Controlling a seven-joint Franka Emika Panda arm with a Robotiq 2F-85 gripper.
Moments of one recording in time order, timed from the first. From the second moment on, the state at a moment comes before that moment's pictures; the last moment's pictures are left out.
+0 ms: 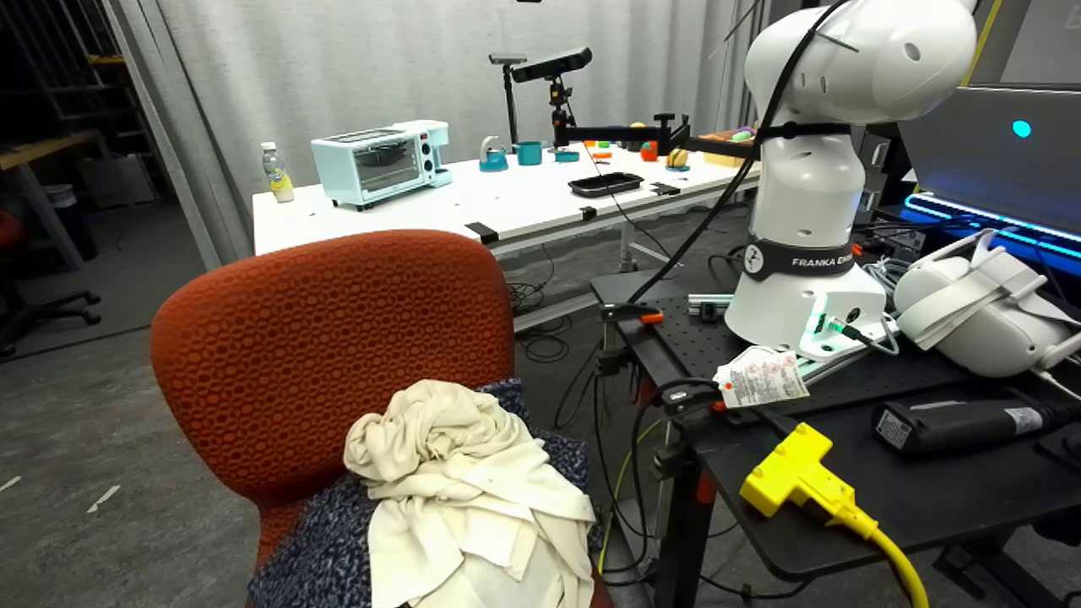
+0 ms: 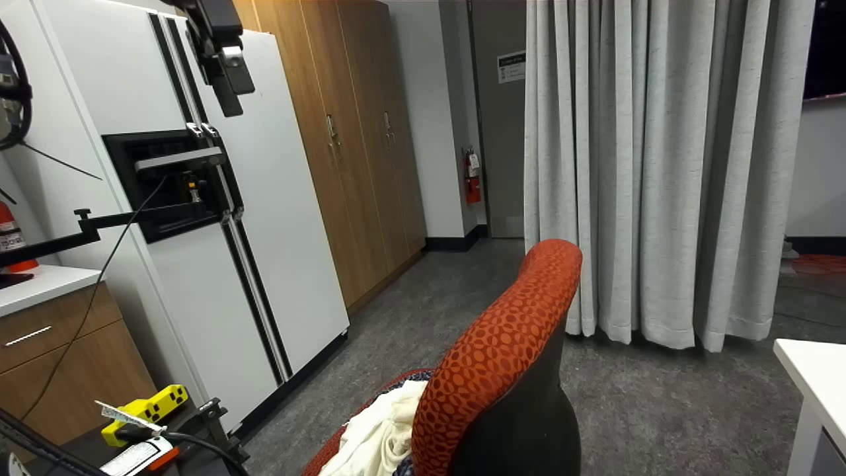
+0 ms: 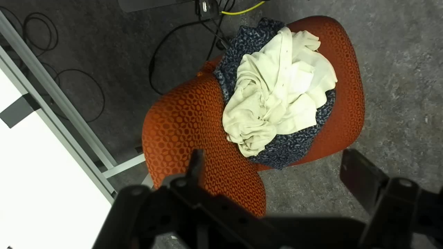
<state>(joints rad) -0.06 -0.78 0.08 -2.43 -0.09 1.73 0.17</state>
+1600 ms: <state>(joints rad) -0.06 -0.77 0.08 -2.43 -0.08 1.74 0.17</state>
